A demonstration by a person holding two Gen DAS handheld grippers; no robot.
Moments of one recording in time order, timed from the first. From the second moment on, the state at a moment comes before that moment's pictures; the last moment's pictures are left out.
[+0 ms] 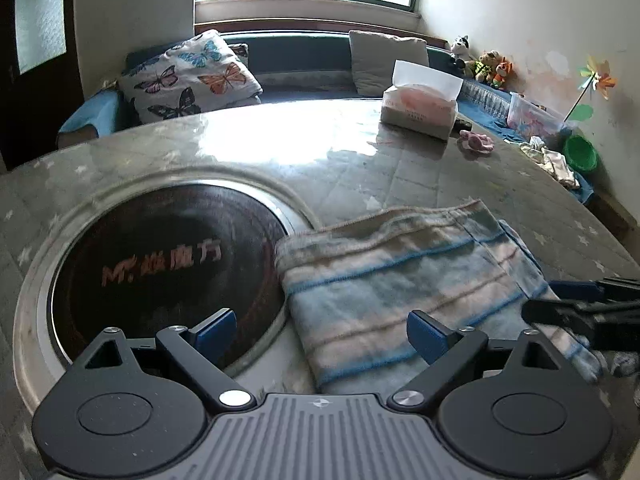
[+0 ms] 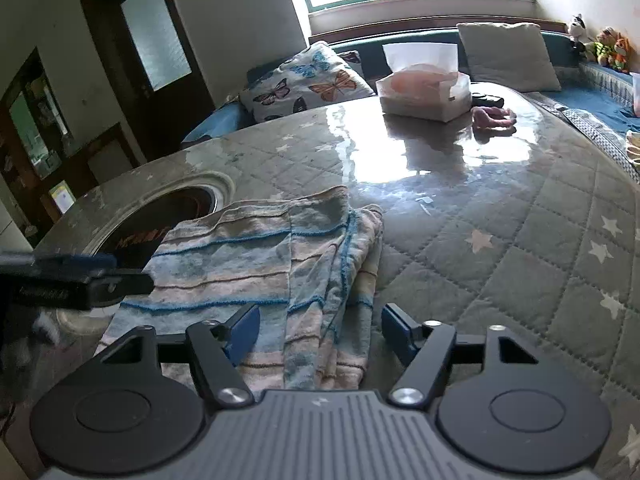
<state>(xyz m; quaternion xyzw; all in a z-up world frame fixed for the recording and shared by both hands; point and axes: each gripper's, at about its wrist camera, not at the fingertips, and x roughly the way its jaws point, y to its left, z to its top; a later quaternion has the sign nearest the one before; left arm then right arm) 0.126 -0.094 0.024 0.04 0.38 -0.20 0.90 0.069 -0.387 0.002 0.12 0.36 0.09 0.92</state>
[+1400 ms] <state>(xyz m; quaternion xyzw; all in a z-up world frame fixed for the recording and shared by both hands) 0.112 -0.083 0.028 0.00 0.39 -0.23 0.89 0.055 -0.380 0.004 0.19 0.33 0.09 0.92</state>
